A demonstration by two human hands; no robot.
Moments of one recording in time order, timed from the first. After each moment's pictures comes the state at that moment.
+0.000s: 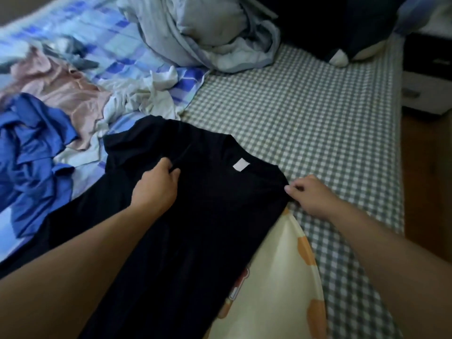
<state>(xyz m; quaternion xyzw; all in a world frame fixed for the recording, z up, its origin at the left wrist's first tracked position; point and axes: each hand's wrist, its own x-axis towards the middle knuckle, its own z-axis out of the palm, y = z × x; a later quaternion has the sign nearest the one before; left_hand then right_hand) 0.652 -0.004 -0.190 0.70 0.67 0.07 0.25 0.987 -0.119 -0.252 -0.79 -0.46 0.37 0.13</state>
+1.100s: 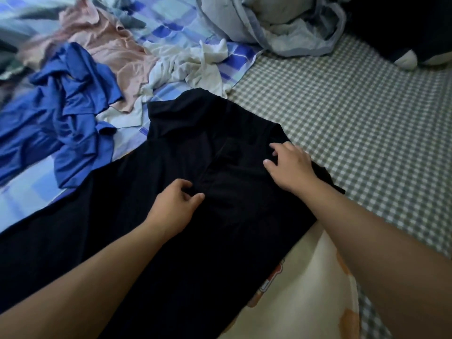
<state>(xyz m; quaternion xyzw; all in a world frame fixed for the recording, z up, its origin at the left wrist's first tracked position) 0.578 -0.056 -0.219 0.59 0.70 0.08 0.40 0.860 -0.021 -0.236 -0.76 -0.63 0.18 0.05</state>
